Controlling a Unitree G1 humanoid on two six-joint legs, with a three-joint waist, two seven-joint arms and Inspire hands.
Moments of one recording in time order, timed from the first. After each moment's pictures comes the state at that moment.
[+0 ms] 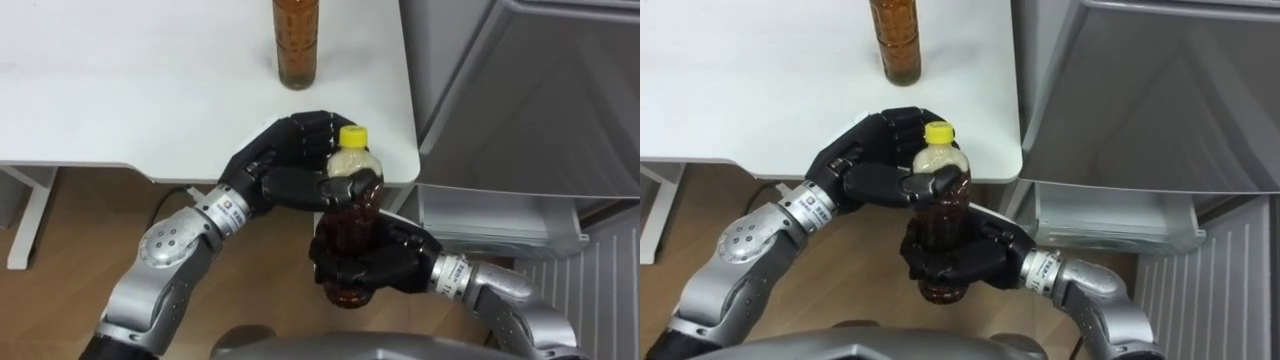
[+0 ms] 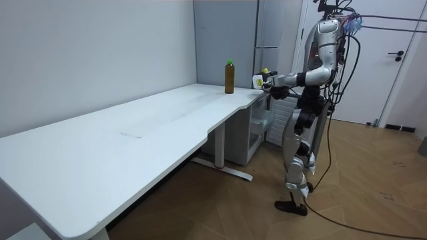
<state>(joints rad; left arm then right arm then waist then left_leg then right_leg) 0.17 0.30 -0.28 -0.09 -0.39 0.06 -0.40 0.22 -0.30 0.24 0.27 0.44 0.11 0.92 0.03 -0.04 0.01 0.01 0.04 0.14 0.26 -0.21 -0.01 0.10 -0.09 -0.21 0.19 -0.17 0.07</state>
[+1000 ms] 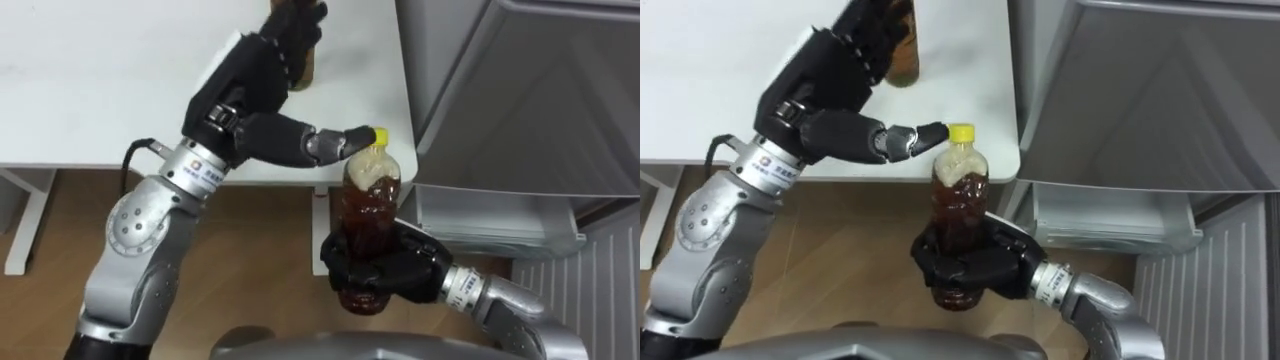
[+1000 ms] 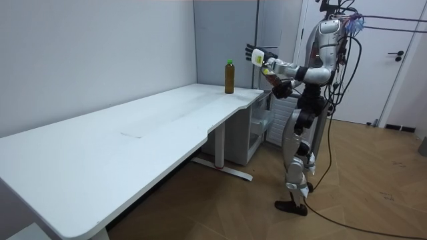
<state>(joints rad) 0.16 0.27 -0.16 -0.40 -0.47 -0.07 -0.33 0.30 -0.33 0.21 0.27 0.50 0.09 0.91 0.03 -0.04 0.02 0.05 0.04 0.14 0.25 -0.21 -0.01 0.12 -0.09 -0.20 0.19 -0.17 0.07</state>
